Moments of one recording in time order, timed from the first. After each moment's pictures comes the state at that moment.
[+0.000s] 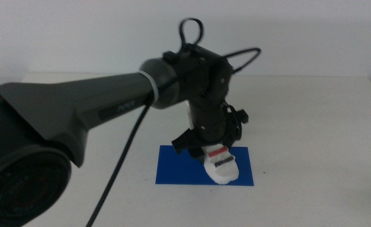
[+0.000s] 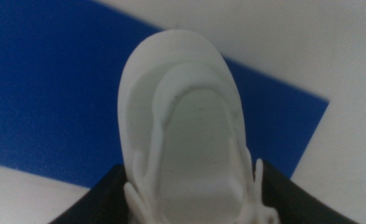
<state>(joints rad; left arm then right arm) -0.73 2.13 -1.74 -0.03 1.05 -1.11 0.03 0.00 0.00 -0.04 0.19 0.30</state>
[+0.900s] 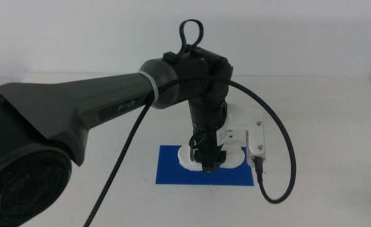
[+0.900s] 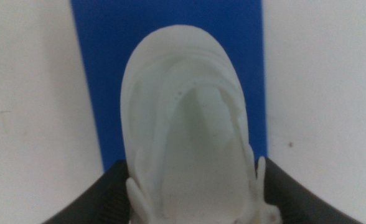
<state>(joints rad) -0.73 2.13 -1.75 -0.06 1.07 1.00 0.03 0.00 0.00 -0.04 0.19 0.30</state>
